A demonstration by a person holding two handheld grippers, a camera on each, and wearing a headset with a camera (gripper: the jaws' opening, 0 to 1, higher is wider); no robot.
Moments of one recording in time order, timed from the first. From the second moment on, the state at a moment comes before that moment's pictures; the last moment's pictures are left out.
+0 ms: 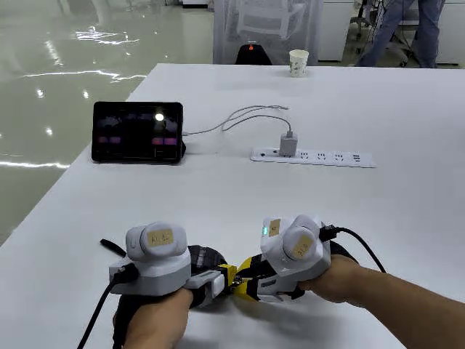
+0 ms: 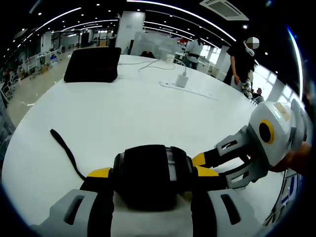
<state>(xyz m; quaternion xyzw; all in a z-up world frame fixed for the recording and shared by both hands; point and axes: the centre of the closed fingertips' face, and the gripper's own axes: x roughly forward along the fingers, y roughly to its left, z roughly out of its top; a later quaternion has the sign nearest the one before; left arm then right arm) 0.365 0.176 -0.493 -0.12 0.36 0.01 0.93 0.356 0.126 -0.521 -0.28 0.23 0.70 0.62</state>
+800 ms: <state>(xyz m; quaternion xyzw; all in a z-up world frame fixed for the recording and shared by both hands) 0.364 0.174 -0.494 -0.11 0.36 0.00 0.92 0.353 0.126 -0.521 -0.30 0.22 0.70 0.61</state>
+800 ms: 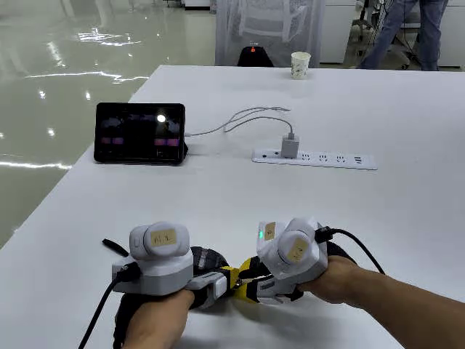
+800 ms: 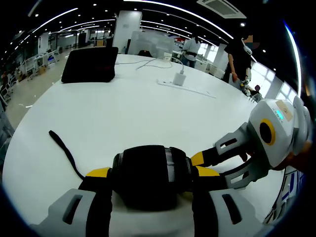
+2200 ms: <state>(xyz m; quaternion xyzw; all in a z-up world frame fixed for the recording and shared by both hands) 0.338 0.175 -0.476 -0.03 0.36 -0.05 0.93 0.353 0.079 -0.504 -0.26 0.25 0.64 0.68</state>
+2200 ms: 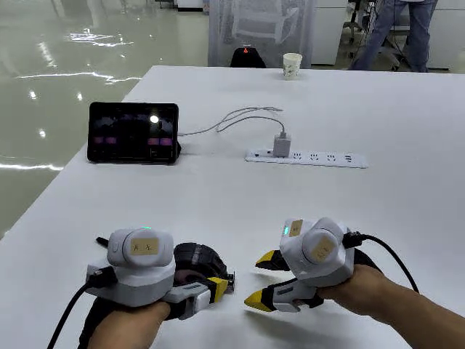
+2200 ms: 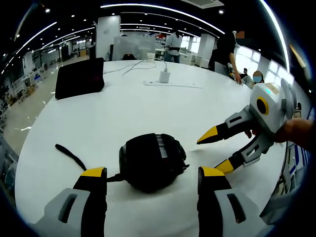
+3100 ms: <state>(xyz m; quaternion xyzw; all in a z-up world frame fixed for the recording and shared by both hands) 0.323 0.164 -0.463 0.01 0.31 -0.14 0.94 0.345 0.017 -0.483 -0.18 0.27 0.57 0.76</state>
